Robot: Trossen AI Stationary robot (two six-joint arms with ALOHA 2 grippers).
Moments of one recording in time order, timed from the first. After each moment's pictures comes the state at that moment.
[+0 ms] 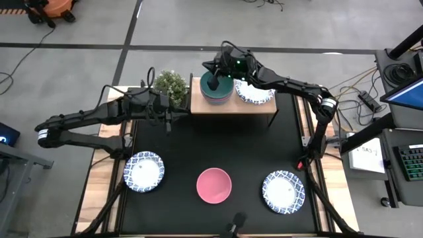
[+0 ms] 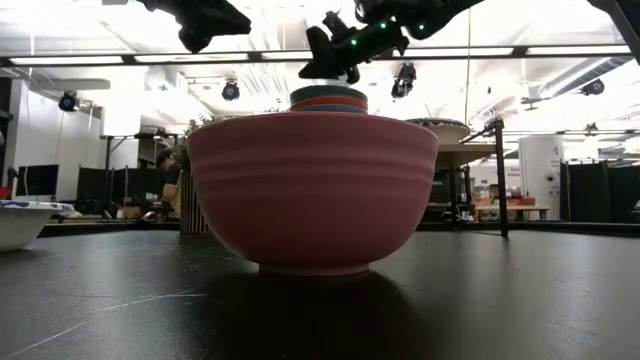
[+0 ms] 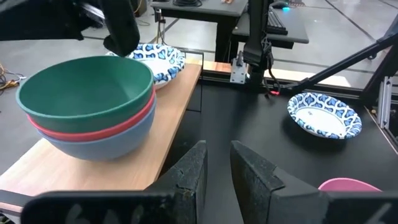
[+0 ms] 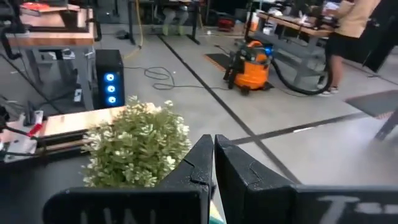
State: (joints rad) left arm 0.26 0.95 0.93 -0.30 0.06 -0.01; right arm -0.53 1.84 1.66 0.02 -0.08 -0.14
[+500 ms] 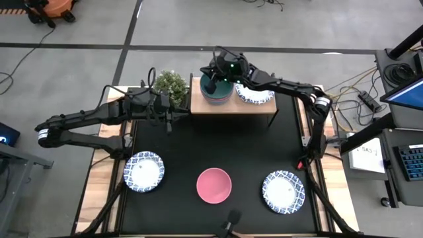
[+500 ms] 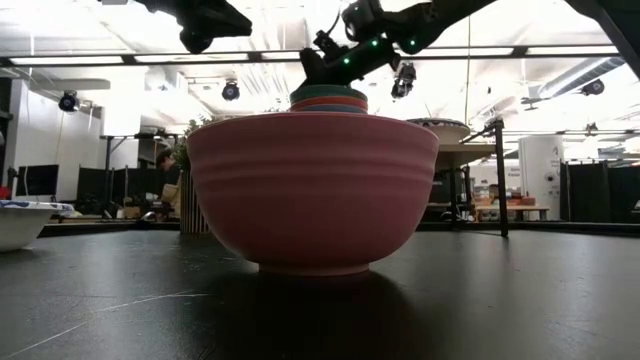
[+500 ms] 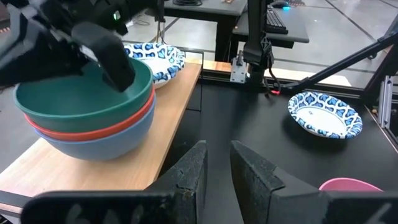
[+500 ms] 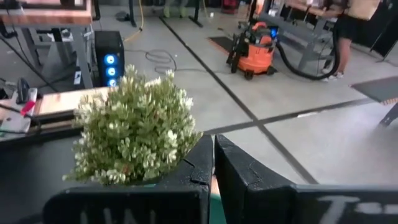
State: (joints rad) left arm 0.26 0.96 0.93 -0.28 0.06 -0.01; right arm -0.52 1.90 1.66 0.02 -0.09 -0.15
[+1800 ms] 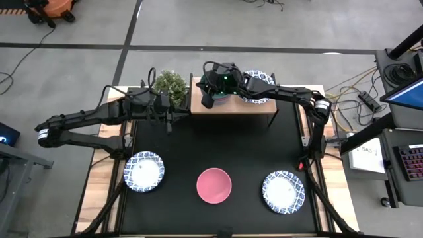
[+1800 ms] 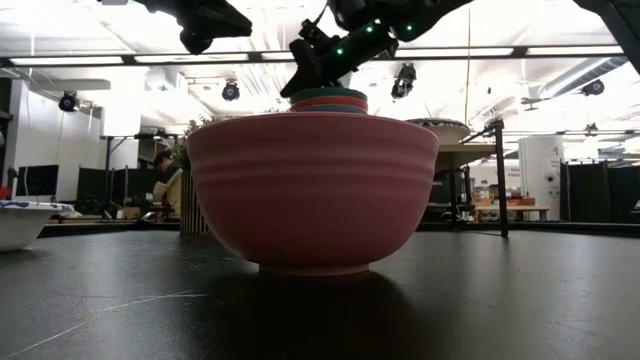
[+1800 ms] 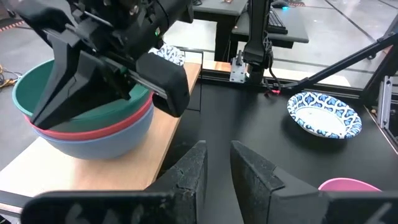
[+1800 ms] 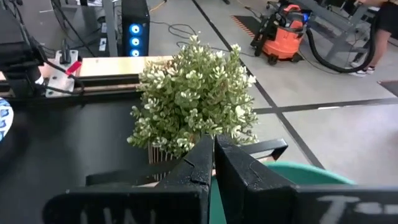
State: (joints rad) left arm 0.25 0.96 0.93 -0.28 0.06 -0.01; right arm -0.41 1.89 1.66 -0.10 -0.05 -0.20
